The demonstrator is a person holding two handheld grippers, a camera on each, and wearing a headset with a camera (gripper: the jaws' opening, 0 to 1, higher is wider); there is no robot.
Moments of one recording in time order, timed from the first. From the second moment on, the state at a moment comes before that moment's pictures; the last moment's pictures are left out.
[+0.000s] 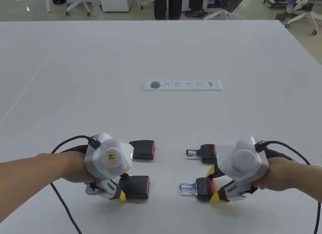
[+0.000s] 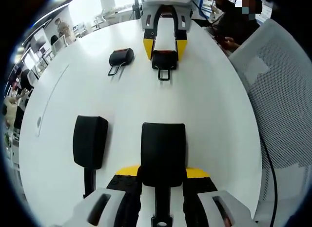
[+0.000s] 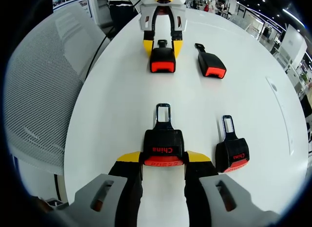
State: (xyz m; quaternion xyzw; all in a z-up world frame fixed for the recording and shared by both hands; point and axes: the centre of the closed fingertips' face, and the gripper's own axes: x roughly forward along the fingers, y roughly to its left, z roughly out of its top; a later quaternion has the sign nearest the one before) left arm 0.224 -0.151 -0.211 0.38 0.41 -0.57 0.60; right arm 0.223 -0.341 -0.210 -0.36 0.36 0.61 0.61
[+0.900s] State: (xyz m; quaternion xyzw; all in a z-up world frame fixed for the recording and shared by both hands) left arm 0.226 -0.151 -0.212 0.39 0.42 -0.56 0.59; right arm 0.219 -0.368 -0.210 -0.37 0.37 0.59 0.62
